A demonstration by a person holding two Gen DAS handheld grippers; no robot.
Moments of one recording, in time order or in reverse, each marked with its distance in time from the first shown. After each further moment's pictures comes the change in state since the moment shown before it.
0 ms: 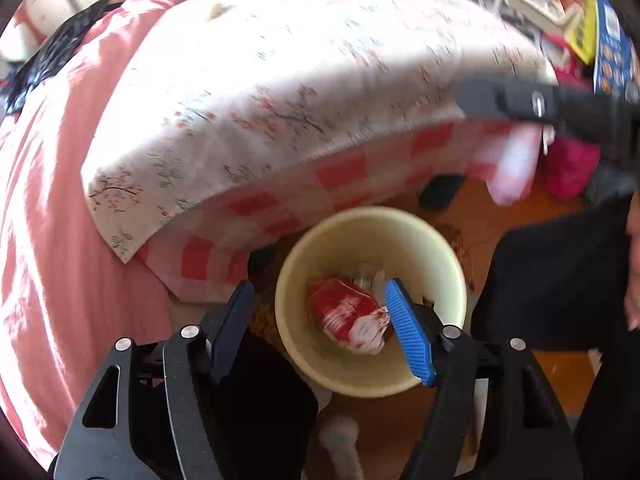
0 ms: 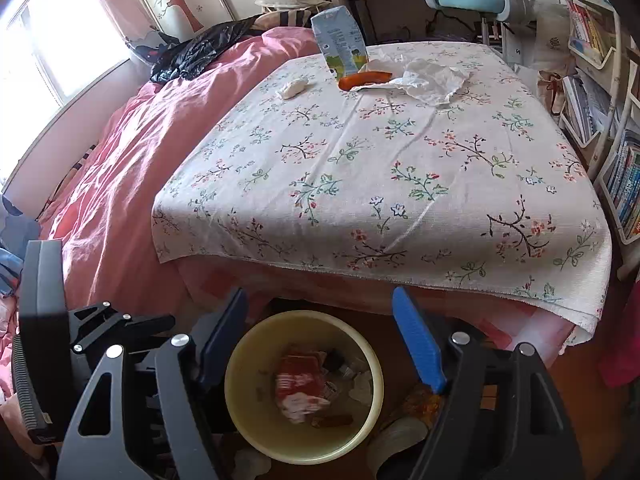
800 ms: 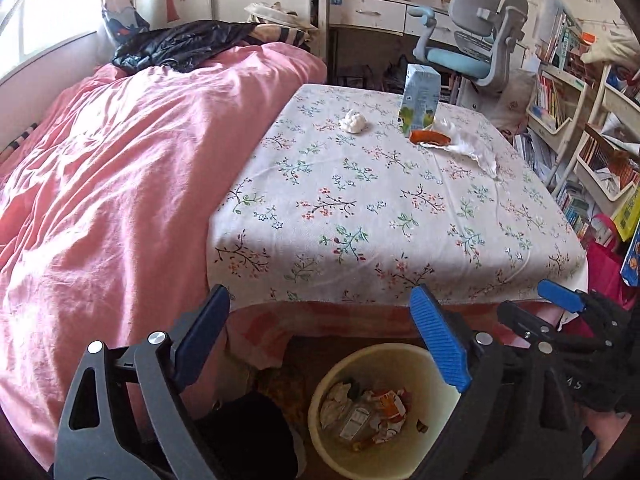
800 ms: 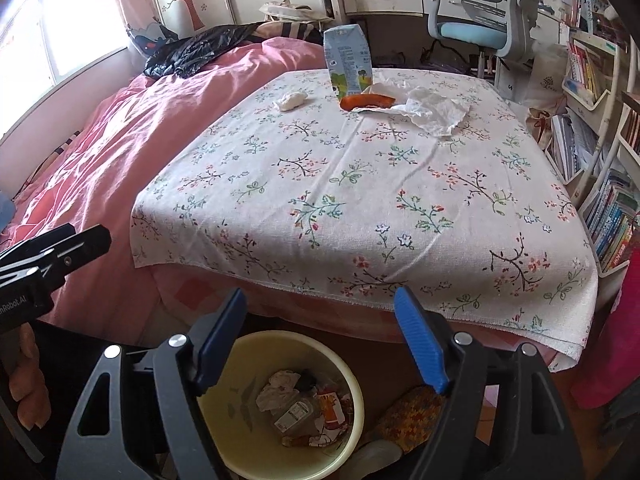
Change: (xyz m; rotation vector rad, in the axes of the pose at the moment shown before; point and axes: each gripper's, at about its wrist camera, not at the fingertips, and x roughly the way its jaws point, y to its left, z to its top) left arm -0.070 0.085 0.014 -0.400 -0.348 0.109; right arm 0.010 0.026 0.002 -0.097 -0.068 -0.119
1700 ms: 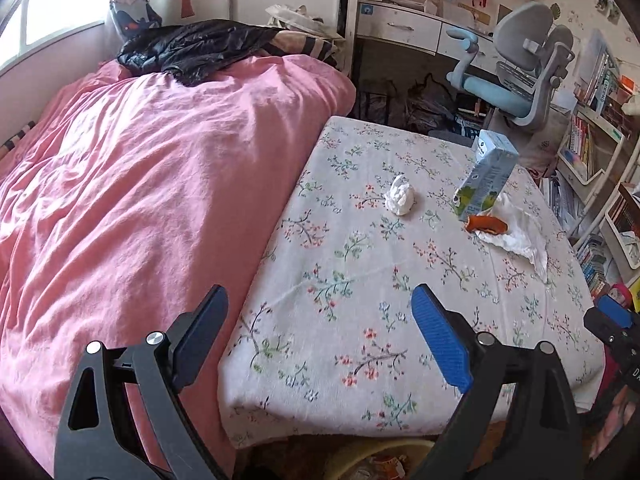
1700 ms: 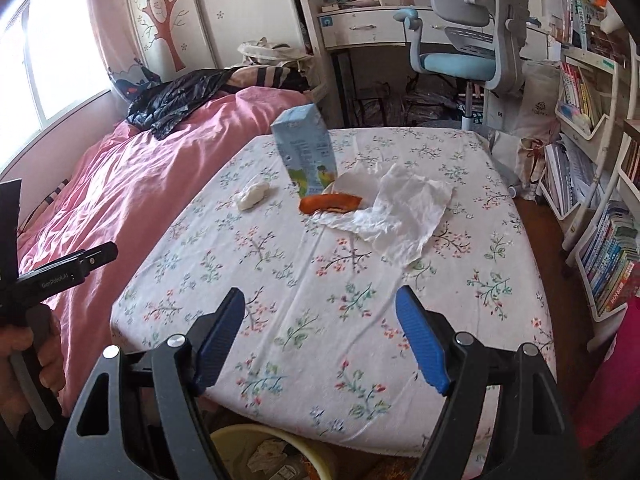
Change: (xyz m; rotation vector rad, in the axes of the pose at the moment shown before) left arm 0.088 0.035 0.128 -0.068 -0.023 0.023; right arm 0.015 -0.054 0.111 0.072 -0.101 -0.012
